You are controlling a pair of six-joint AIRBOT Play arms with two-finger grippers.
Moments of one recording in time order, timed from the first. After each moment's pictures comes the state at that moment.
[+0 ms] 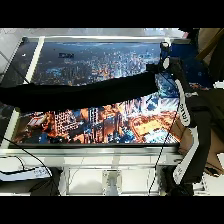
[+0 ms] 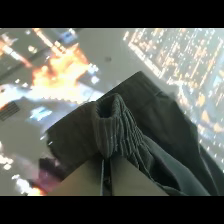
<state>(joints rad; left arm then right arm) 0.63 -1.43 1.31 1.55 -0.62 -1.84 0.03 -2.07 2.00 -1.51 0.83 1.68</state>
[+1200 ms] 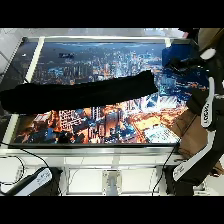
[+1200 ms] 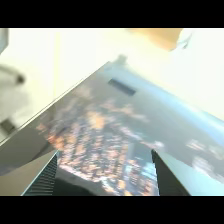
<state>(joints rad) 0.42 -1.09 1.31 1.58 -0.45 -1.72 -0.31 -1.94 2.01 -0.94 1.24 1.46</state>
